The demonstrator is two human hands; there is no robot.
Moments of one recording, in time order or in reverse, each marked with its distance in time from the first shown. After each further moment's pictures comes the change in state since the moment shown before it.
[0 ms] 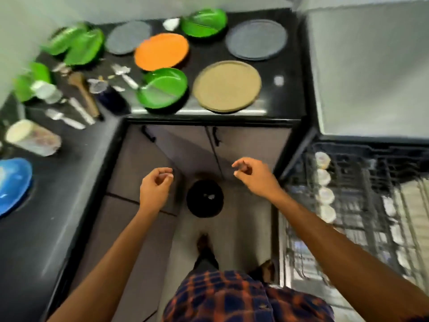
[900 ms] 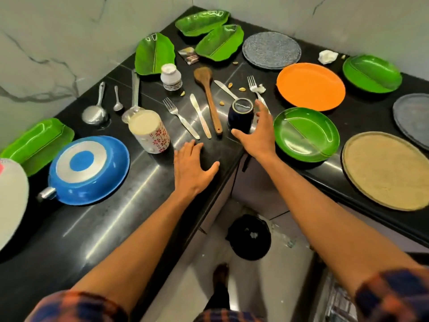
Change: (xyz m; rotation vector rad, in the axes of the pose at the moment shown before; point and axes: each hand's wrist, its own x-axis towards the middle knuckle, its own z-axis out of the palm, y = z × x) left_hand 0.210 -0.103 -0.177 0.438 0.279 0.066; right_hand 0.289 -0.263 0.286 -0.093 0.072 -0.333
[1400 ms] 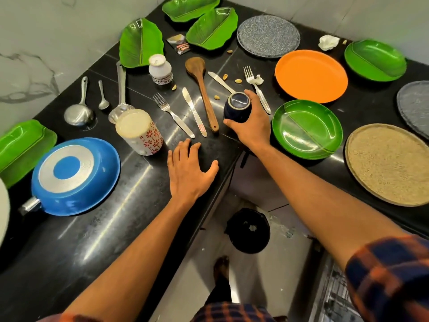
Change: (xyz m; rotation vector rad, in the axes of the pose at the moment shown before) left_hand 0.003 0.003 0.006 0.092 0.006 -0.027; right_hand 0.032 0.006 0.020 -0.065 0.024 0.001
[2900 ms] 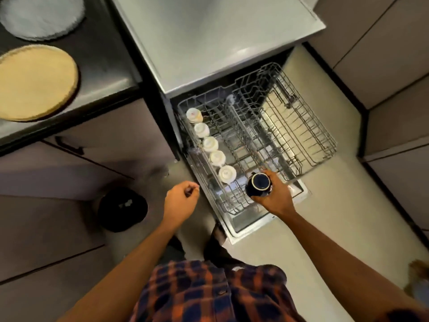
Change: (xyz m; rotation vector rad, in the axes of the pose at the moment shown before) left_hand -0.457 0.332 0.159 -0.259 -0.934 0.552; right_hand -0.701 0.299 -0.426 -0.050 0.421 0.953
